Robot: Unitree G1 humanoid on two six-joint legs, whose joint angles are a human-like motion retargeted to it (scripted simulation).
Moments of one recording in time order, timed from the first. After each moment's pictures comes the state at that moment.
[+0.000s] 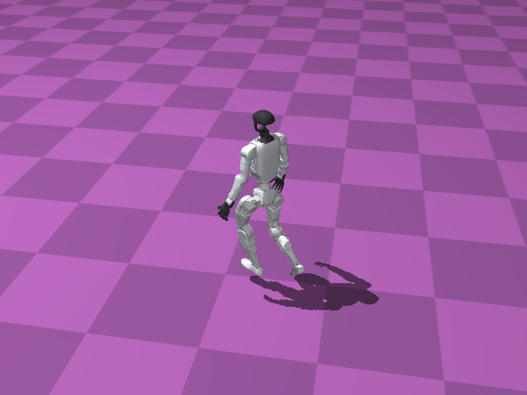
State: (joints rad) left arm 0.02 0.27 0.04 1.23 -0.18 -0.04 0.00; right arm 0.01 -0.29 0.17 1.23 0.05 -0.06 0.00; waist 0.02 -0.16 -0.20; left_leg -0.55 -0.21 0.25 0.56 -0.37 0.16; right_leg -0.29 -0.30 -0.14 1.20 -0.30 0.08
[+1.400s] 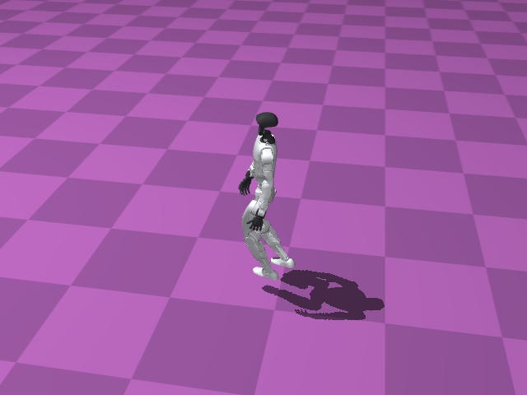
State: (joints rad) left arm 0.10 0.23 -0.16 1.29 -0.07 -0.08 -0.13; right arm 0.01 -0.29 0.40 1.20 -0.02 -0.08 0.11; waist 0.37 -0.15 -0.12; left_leg -0.32 -0.27 -0.12 0.68 -0.43 0.12; right_leg -0.27 -0.18 -0.25 0.93 -0.58 -0.03
